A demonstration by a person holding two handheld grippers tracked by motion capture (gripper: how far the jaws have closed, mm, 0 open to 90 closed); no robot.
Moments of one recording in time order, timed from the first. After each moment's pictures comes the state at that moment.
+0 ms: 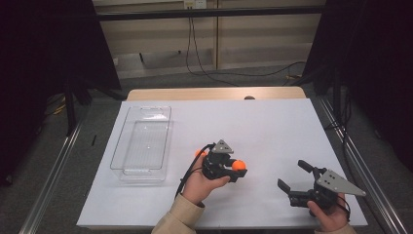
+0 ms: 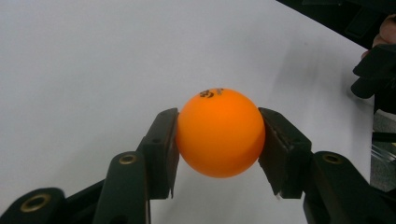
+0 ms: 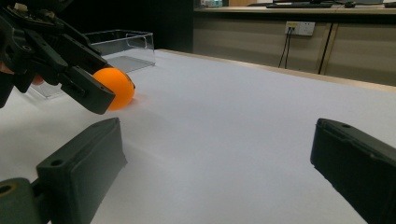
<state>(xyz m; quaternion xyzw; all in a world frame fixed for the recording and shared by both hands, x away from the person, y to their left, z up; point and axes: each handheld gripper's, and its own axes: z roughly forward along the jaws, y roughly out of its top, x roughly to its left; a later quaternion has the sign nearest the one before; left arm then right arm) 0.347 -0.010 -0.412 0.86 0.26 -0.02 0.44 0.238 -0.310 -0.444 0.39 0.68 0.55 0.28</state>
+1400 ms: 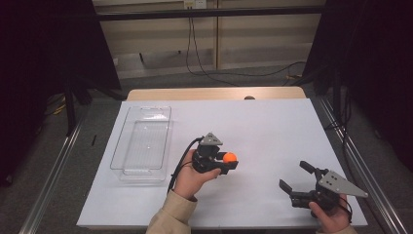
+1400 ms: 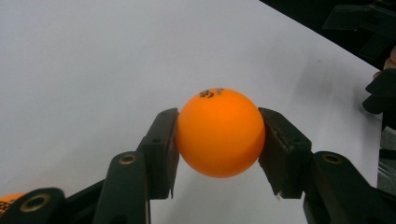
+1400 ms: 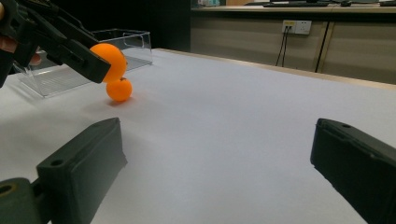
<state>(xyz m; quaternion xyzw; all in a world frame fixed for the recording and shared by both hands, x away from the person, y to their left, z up) 0.361 0.014 -0.399 0.84 0.29 -0.02 0.45 0.235 -0.314 -0.444 0.40 0.68 0.55 0.28</state>
